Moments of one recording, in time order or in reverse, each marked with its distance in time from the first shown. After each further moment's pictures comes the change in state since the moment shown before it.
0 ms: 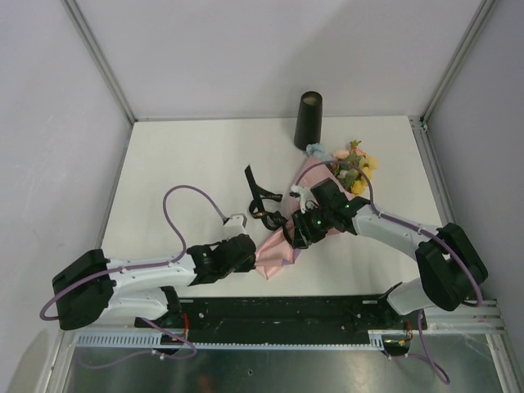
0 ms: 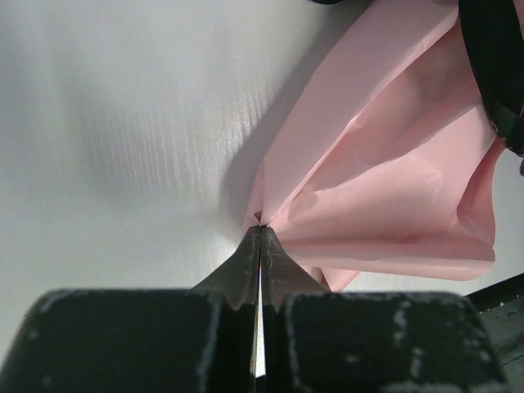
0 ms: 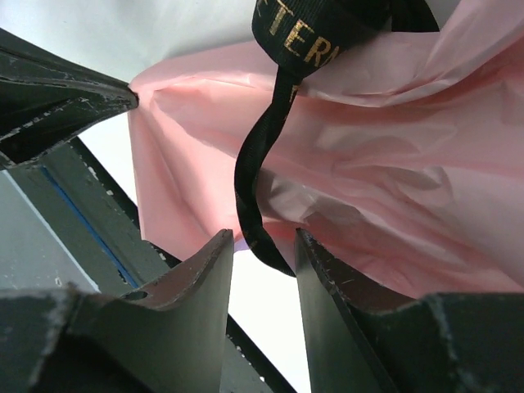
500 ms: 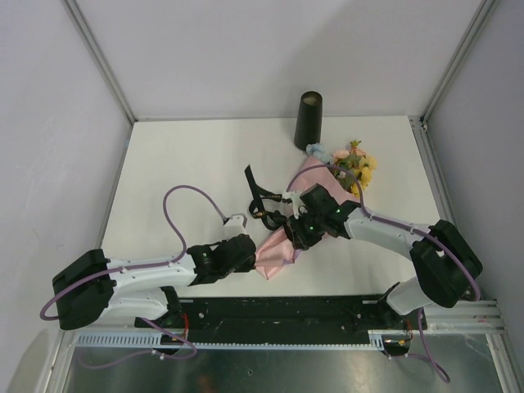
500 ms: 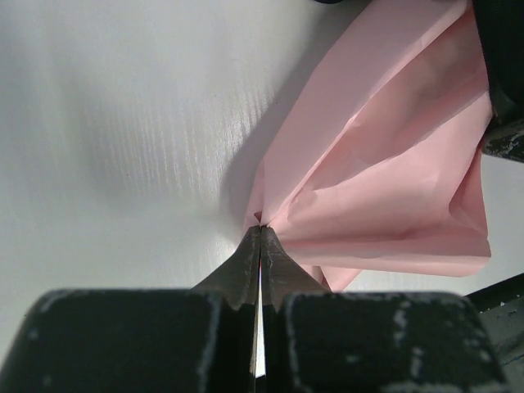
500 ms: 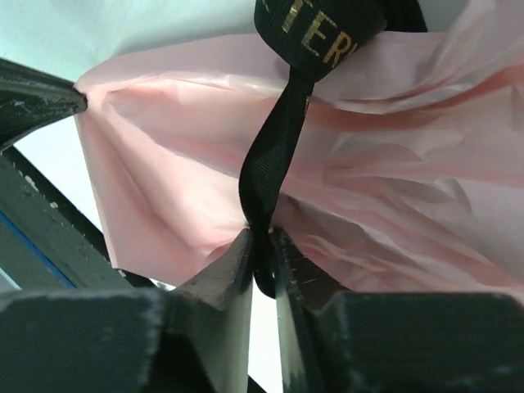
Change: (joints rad) left arm -0.001 0.001 0.000 0.000 0.000 0.000; right arm 0.090 0.036 0.009 0.001 0.164 -0.025
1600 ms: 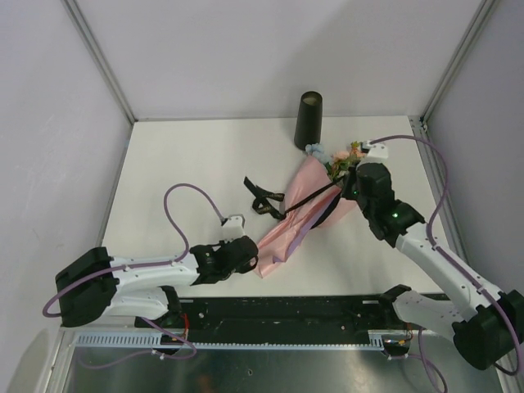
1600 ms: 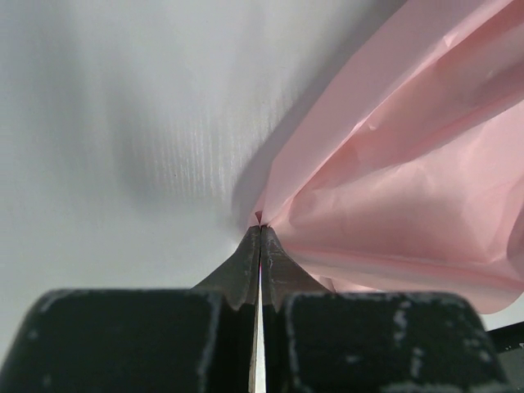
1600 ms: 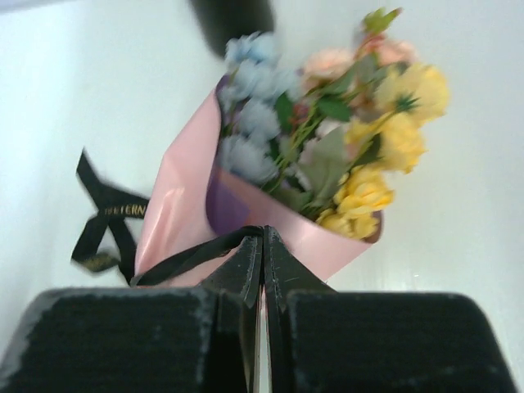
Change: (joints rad) left arm -0.017 0.026 0.018 -0.071 -0.089 -0.011; right arm -0.209 -0.436 0.007 0.140 0.671 0.224
